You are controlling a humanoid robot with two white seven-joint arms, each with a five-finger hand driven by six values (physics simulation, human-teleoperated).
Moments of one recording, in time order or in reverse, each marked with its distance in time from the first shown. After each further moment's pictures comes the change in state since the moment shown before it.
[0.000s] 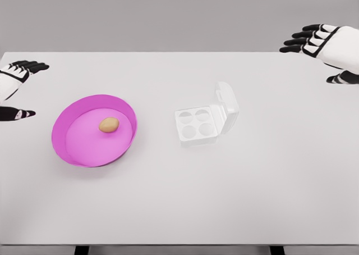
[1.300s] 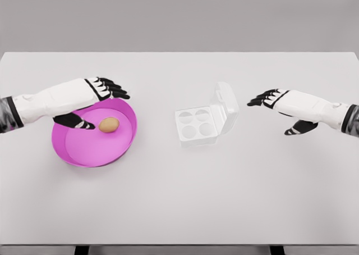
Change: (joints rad) left arm -0.245 -0.018 -0.316 -0.182 0.168 0.000 -0.409; right arm 0.075 0.205 0.167 0.251 0.064 0.000 0.000
